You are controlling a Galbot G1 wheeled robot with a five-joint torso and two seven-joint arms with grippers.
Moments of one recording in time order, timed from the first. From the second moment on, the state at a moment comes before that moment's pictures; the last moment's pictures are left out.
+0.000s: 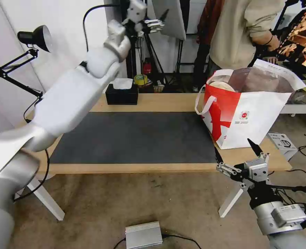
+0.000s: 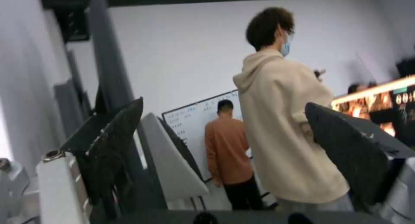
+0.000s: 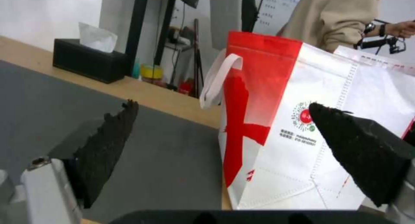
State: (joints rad) left arm -0.09 -1.03 0.32 -1.40 -0.70 -0.11 -0.06; right arm -1.77 1.22 0.66 2.48 0.06 -0.13 0.05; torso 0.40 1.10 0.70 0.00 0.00
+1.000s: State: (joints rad) left arm 0.79 -0.64 -0.31 -2.02 -0.80 -0.12 -0.15; right arm -1.77 1.22 0.66 2.48 0.06 -0.13 0.05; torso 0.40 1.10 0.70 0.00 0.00
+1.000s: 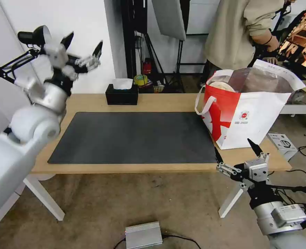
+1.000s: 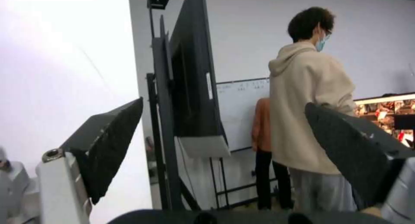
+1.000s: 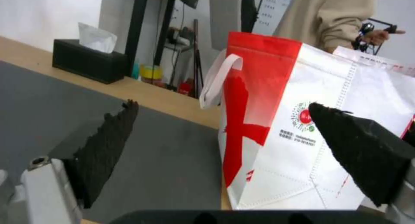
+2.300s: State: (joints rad) left arm 1.56 -1.29 -0.61 -2.24 -0.25 -0.28 0.03; right arm -1.77 1.22 0.66 2.48 0.06 -0.13 0.05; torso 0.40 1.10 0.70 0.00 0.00
